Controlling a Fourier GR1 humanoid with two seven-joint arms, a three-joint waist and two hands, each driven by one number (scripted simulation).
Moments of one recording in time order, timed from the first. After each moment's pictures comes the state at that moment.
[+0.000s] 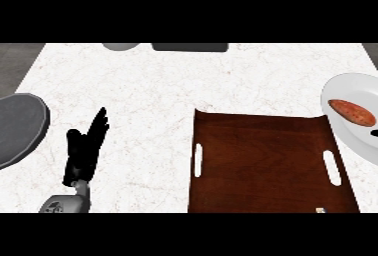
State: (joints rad) left arm -0.07 0.10 -0.02 -1.44 -0.08 0.13 0.21; right arm -0.71 -0.75 -0.35 -0.28 0.76 0.05 -0.32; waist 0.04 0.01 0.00
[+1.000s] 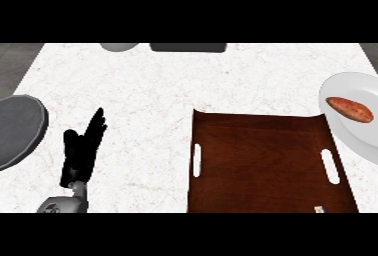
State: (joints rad) left arm -0.06 0.10 -0.01 -1.46 -0.08 0.13 0.22; right arm -0.64 -0.83 -0.70 -0.19 0.35 0.38 -0.67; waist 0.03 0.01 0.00
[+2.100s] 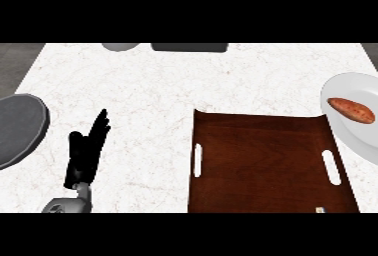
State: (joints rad) left arm -0.05 0.08 -0.02 -1.46 -0.10 0.13 0.22; right arm -0.57 -0.78 -0.66 -0.17 0.35 0.23 -0.74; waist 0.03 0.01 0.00
